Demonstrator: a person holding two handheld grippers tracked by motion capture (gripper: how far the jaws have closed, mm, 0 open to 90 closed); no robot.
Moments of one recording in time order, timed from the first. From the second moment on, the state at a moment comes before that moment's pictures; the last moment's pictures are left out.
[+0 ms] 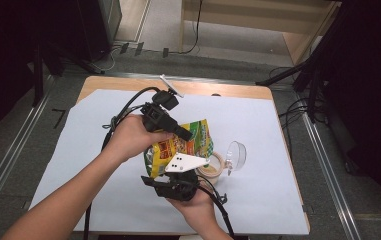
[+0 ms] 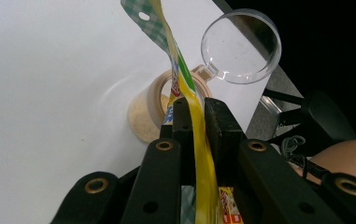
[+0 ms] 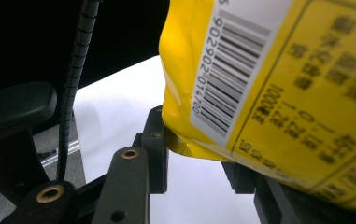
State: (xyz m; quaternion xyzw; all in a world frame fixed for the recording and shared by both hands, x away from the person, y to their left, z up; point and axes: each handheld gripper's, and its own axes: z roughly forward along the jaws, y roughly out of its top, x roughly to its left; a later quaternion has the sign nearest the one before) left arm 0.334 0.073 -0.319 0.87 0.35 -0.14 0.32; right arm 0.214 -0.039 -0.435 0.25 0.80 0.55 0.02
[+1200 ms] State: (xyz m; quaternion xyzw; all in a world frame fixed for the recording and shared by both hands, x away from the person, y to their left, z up) left arm 0.331 0.067 -0.315 0.87 0.34 -0.14 0.32; right arm 0.215 -0.041 -0.436 0.25 0.79 0.56 0.02
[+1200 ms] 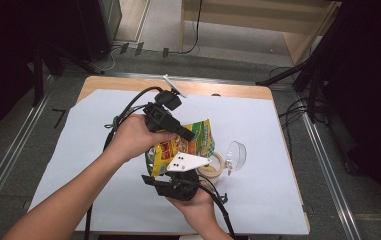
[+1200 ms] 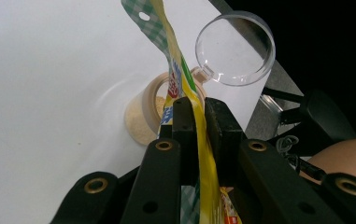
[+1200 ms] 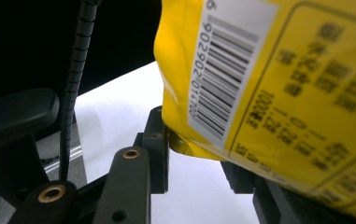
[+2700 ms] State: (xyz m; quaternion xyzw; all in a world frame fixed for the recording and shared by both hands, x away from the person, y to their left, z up) left arm 0.337 0.066 -0.320 0.87 0.35 -0.15 0.32; right arm 0.216 -0.042 -0.436 0.25 0.79 0.56 0.02
